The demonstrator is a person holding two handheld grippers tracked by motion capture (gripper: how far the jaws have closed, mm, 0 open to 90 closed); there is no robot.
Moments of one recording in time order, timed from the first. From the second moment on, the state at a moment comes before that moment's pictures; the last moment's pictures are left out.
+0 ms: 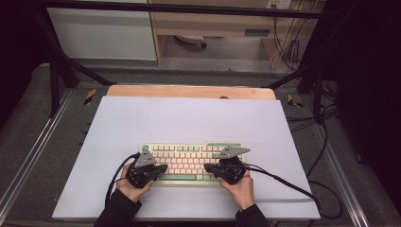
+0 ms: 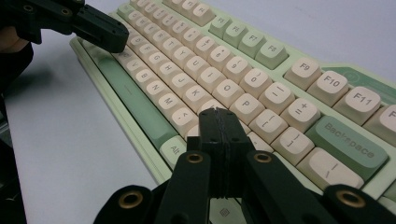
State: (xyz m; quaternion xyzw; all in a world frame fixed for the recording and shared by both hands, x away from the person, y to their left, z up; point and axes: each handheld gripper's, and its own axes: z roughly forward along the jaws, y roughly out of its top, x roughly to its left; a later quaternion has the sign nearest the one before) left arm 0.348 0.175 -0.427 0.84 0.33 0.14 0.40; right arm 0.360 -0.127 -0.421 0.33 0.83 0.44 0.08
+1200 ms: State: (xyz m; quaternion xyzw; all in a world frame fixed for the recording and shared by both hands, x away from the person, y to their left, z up) left arm 0.347 0.181 -0.424 0.84 0.33 0.14 0.41; right arm 0.359 -0.129 -0.419 0.33 0.83 0.44 0.08
